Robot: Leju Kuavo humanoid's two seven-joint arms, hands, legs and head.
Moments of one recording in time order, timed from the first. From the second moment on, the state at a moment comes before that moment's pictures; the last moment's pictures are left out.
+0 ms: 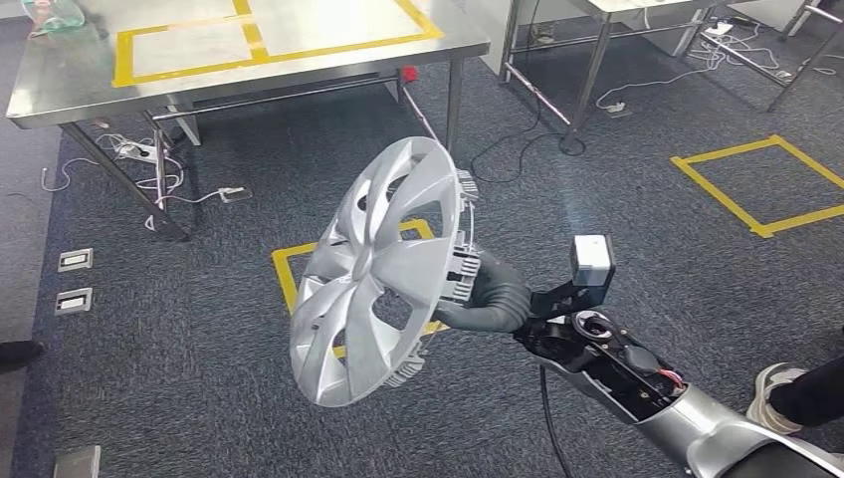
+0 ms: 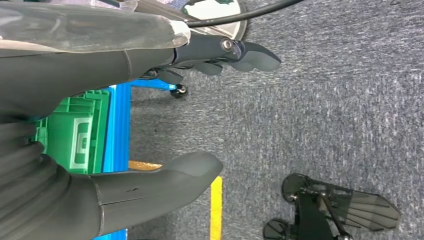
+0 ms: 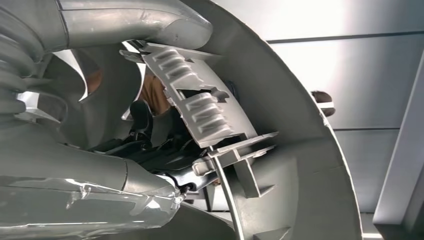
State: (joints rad) left arm -0.08 0.11 -0.47 -0.21 0.56 0.27 0.08; right arm -0.35 -0.10 0.53 -1.52 -0.65 0.38 -0.57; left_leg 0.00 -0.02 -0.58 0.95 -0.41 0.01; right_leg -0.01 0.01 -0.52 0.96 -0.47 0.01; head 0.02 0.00
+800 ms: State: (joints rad) left arm -0.08 0.11 -0.48 -0.21 0.56 0.28 0.09; right arm -0.33 -0.10 0.51 -1.53 -0.65 0.39 -0.57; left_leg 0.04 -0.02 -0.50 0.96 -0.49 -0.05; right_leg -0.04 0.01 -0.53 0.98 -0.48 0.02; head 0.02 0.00
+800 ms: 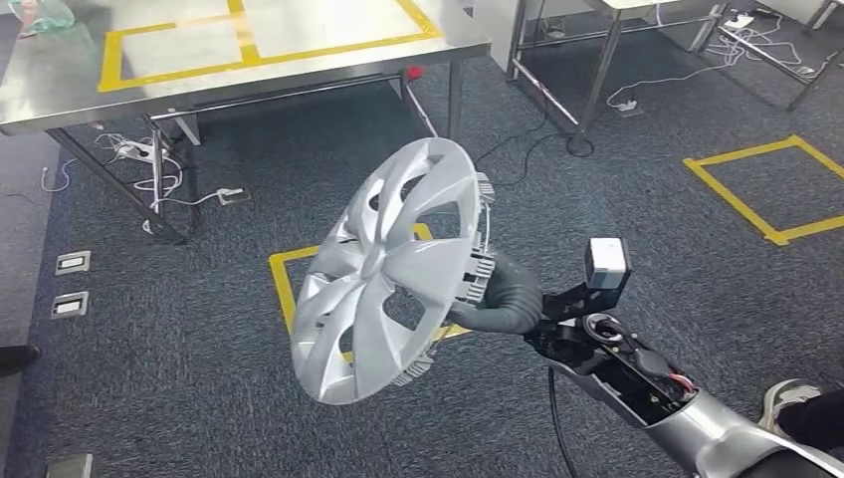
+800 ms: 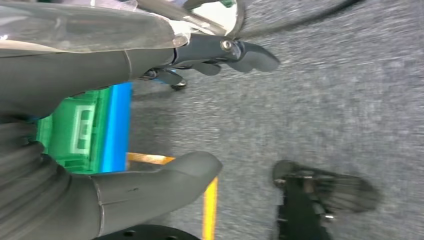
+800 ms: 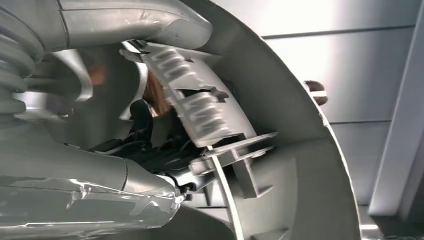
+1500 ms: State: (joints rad) left arm -0.07 0.12 -0.48 -0.20 0.56 0.28 0.09; right arm -0.32 -0.11 0.51 -1.52 -0.66 0.39 -0.58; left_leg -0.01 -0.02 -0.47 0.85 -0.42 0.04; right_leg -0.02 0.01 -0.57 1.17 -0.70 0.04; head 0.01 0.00
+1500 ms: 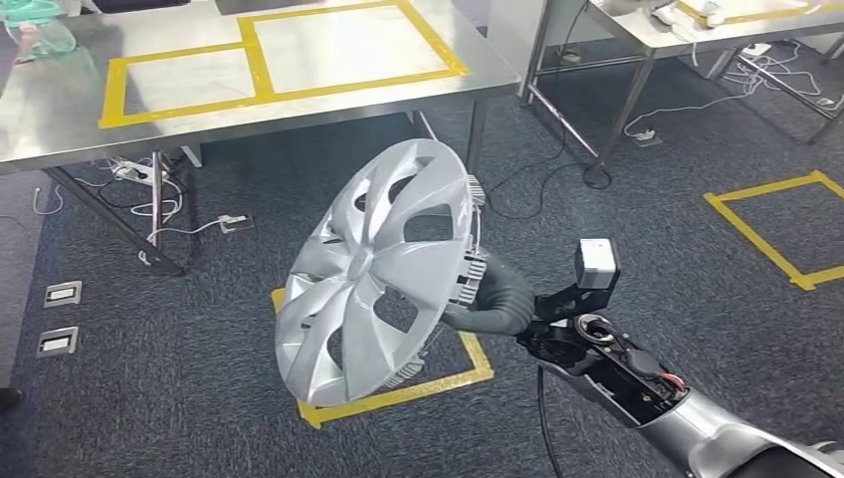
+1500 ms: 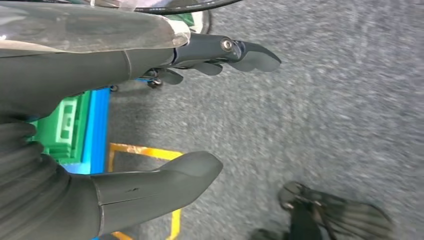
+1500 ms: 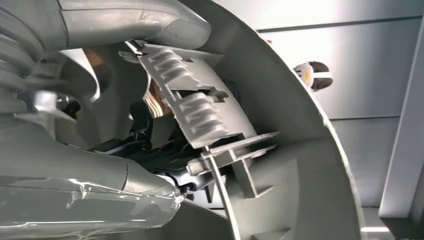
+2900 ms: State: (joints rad) left arm -0.08 0.11 -0.51 -0.20 0.56 0.28 0.07; right arm -0.33 -0.12 0.52 -1.56 -0.60 0.38 -0.57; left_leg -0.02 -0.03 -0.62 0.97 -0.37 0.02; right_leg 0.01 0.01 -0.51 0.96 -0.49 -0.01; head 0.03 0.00
